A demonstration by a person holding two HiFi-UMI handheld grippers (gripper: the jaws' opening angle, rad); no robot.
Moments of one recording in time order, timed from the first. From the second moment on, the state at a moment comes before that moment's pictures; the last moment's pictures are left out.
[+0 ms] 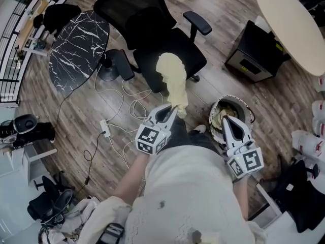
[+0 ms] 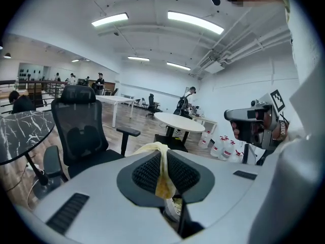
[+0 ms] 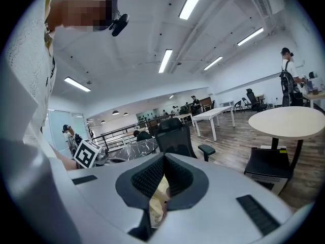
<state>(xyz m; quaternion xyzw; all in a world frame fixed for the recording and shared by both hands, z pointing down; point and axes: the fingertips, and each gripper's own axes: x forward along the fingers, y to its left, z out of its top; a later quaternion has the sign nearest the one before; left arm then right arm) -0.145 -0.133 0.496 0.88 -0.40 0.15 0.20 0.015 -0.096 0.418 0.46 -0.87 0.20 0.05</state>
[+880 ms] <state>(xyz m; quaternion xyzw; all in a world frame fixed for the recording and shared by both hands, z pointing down) -0.082 -0.105 0.402 0.92 -0.35 0.09 0.11 0.062 -0.053 0.399 0.49 -0.85 0.18 0.03</state>
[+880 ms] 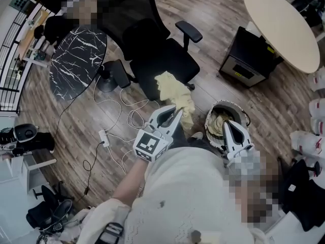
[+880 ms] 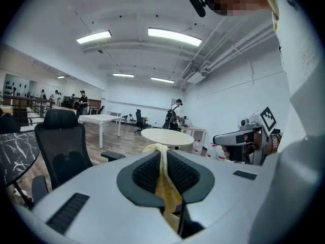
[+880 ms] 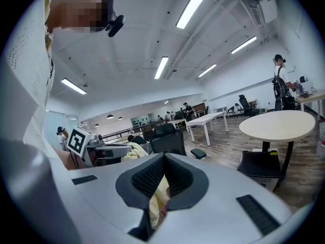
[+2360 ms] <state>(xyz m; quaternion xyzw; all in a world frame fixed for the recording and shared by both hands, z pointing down) 0.022 -0.104 0.329 0.98 -0.21 0.04 0.06 0.152 0.005 0.390 0.63 -0.75 0.18 0.00</state>
